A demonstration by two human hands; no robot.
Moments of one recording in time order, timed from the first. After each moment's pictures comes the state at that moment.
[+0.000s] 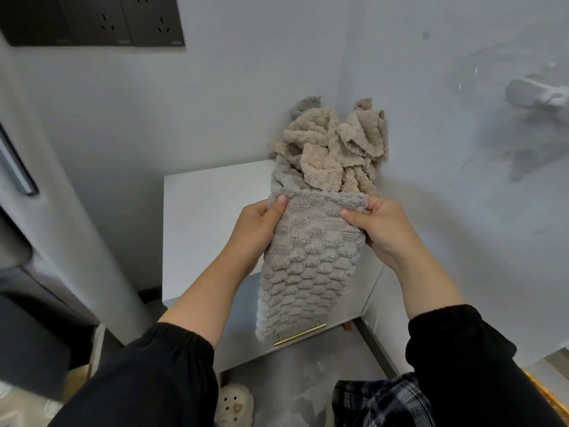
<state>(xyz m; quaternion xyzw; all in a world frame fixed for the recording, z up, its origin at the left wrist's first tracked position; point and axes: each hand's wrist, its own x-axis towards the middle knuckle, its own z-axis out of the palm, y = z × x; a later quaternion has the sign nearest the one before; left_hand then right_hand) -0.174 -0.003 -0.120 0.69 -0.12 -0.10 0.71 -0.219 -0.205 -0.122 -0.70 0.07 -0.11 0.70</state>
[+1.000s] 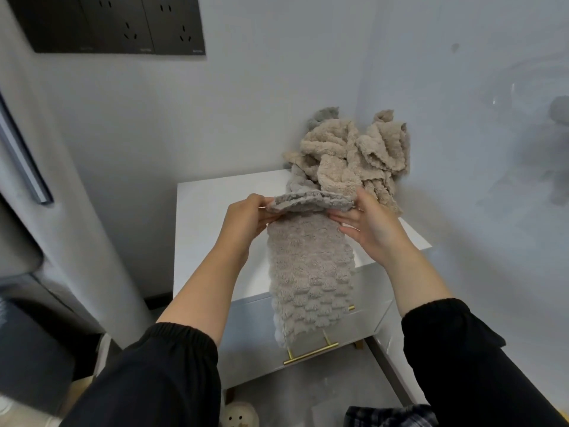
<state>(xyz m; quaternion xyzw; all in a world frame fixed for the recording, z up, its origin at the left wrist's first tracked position) -0.129 0.017 -0.110 0.67 0.02 -0.10 0.74 -0.169 -0.183 -0.113 -0.61 0.16 -0.04 0.77</state>
